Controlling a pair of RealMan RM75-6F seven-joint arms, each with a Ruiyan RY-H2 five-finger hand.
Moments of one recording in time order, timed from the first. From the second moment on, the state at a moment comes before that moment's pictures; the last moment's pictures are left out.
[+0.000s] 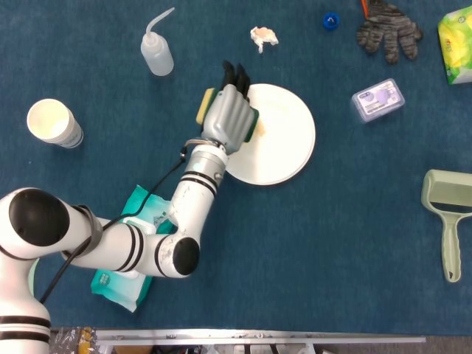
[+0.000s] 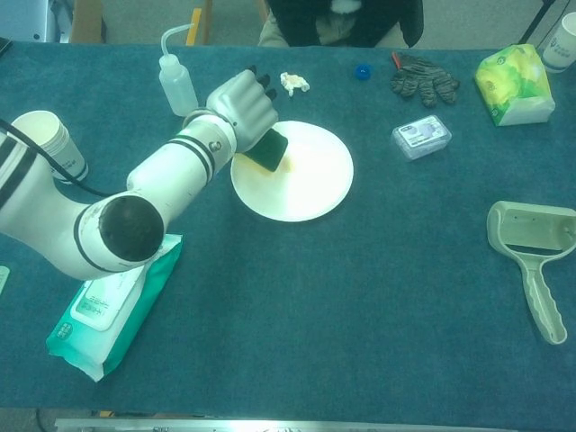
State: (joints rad) left arm -1.30 -1.76 -0.08 -1.53 0.34 1.21 1.62; right arm 0.13 -1.13 0.10 -1.55 -1.43 1.39 0.21
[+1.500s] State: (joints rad) left arm -1.32 -1.84 -0.10 -1.45 0.34 1.23 1.65; right arm 0.13 -1.12 0.10 -1.55 -1.43 1.39 0.21
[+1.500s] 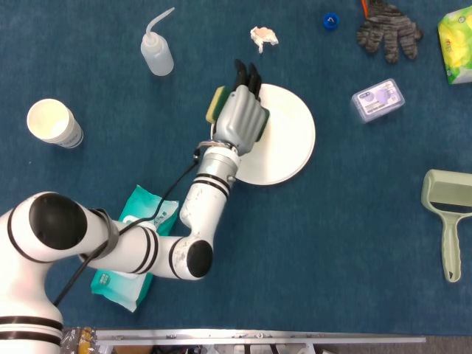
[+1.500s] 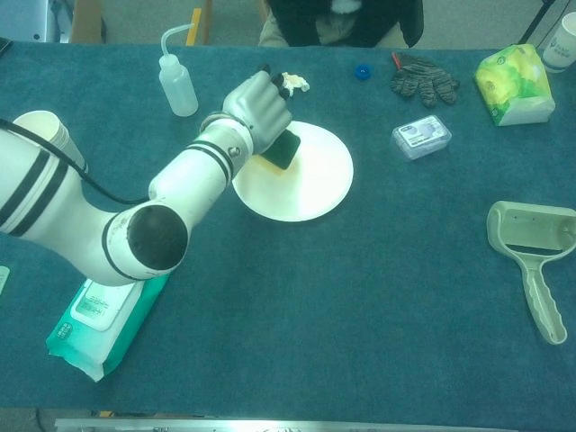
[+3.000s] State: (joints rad) left arm -1.26 -1.87 -0.06 -1.32 0.39 1.22 1.65; right arm 0.13 -1.12 0.10 -1.55 -1.43 1.39 0.21
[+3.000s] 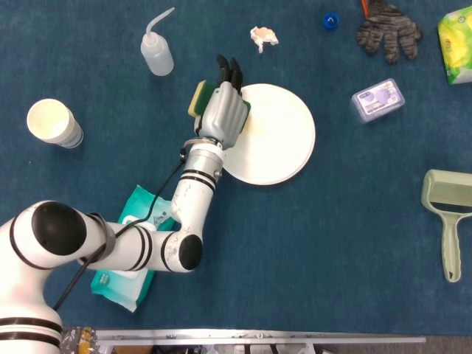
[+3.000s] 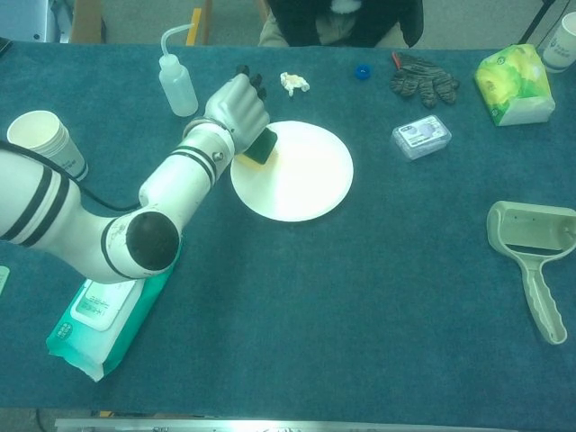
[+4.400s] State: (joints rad) left arm -1.27 -1.93 -0.13 -1.34 0.40 1.22 1.66; right arm 0.13 -1.12 0.10 -1.54 -1.42 1.38 0.21
